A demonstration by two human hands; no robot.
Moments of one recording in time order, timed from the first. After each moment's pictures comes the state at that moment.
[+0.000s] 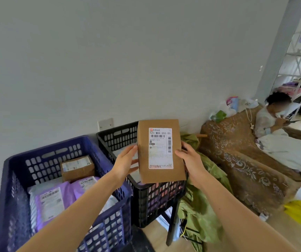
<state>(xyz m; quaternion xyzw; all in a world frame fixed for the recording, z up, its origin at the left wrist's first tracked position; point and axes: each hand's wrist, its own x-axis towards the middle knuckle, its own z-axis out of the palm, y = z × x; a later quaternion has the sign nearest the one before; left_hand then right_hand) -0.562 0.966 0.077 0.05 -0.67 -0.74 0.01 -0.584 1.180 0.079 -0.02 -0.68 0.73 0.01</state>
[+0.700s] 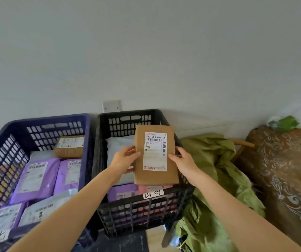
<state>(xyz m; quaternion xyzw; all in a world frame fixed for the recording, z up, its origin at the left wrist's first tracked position) -0.713 1.037 0.013 0.29 -0.68 -0.68 0.07 -0.813 1.224 0.009 0.12 -0.80 0.55 -0.20</state>
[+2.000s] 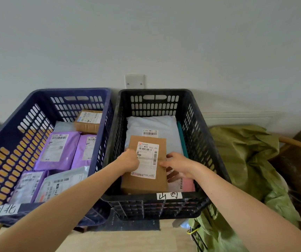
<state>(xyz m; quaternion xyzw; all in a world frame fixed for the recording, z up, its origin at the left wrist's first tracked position) -0.723 1.007 -0.030 0.42 -0.85 -0.28 -0.14 -0.836 1.150 -0.047 0.14 -0.77 0.37 -0.50</state>
